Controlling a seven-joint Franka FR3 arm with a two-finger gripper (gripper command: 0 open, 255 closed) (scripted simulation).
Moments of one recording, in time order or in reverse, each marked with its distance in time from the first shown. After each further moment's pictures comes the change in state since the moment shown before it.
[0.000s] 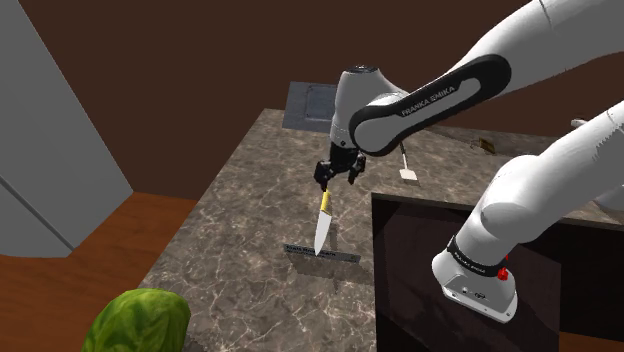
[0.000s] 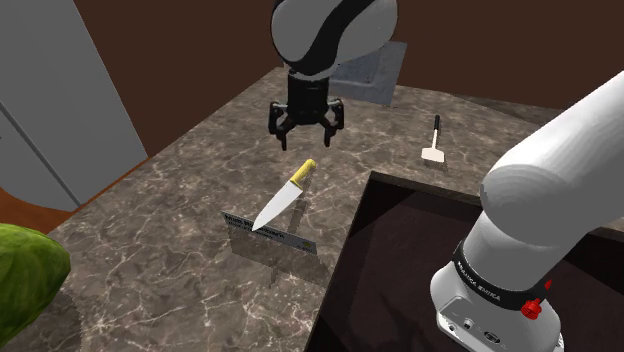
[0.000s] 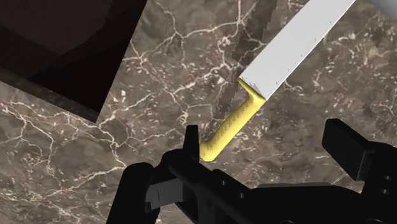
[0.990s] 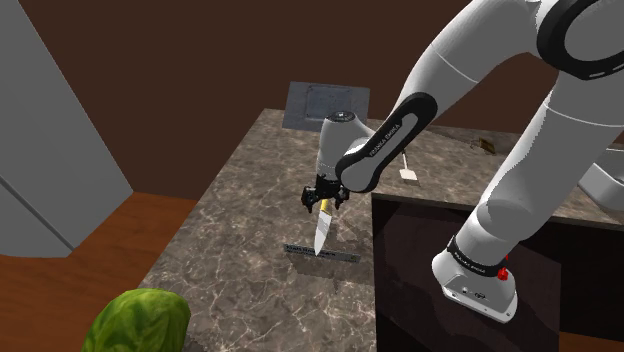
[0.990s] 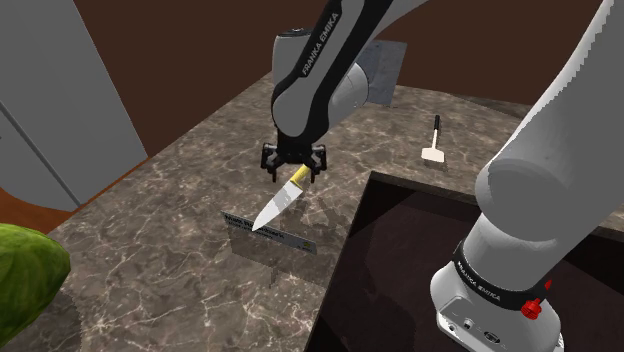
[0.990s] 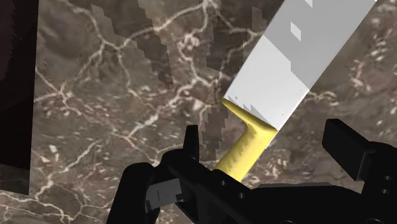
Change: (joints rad) arm -0.077 0.398 0.082 0.020 -0.164 0.381 0.306
